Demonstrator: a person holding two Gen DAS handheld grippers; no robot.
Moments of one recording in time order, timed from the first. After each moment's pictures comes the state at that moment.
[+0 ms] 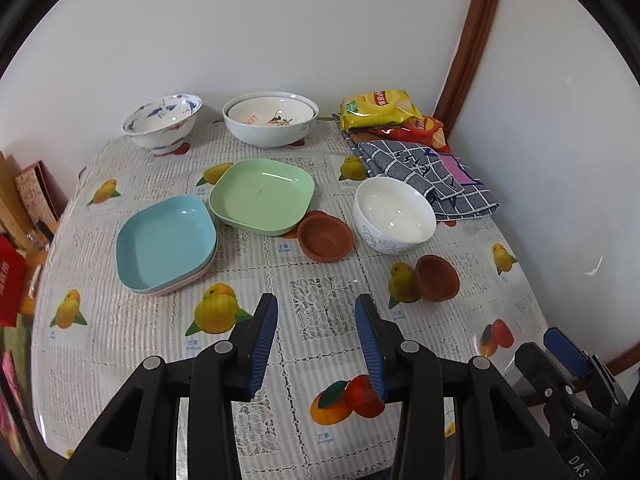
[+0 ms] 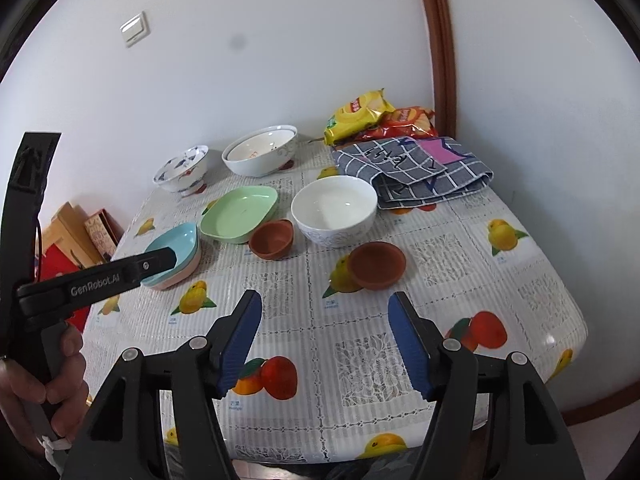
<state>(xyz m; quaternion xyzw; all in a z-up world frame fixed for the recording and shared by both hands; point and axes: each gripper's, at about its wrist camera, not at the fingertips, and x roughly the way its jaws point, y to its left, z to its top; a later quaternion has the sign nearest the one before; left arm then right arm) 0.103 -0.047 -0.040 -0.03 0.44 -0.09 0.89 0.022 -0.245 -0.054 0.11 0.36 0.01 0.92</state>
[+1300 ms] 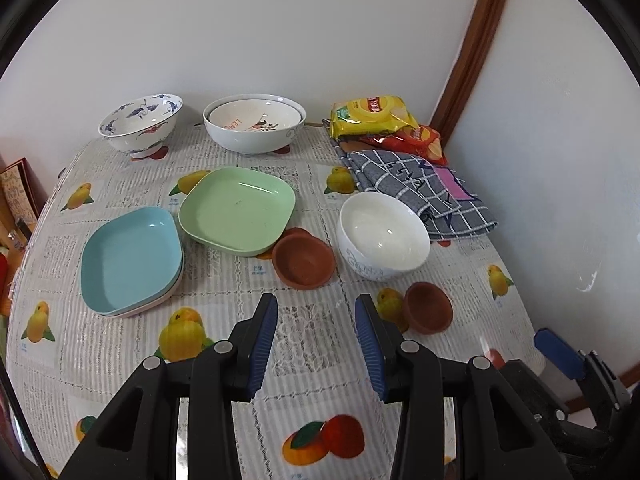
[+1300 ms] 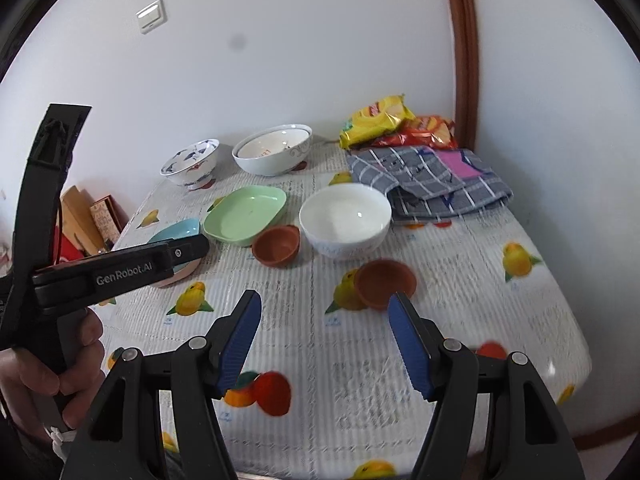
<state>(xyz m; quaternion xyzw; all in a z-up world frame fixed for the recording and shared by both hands) 0.144 -0.067 -0.057 -0.06 0.44 -0.09 0.89 0.064 -0.248 -0.054 0.04 0.36 0.06 0.93</state>
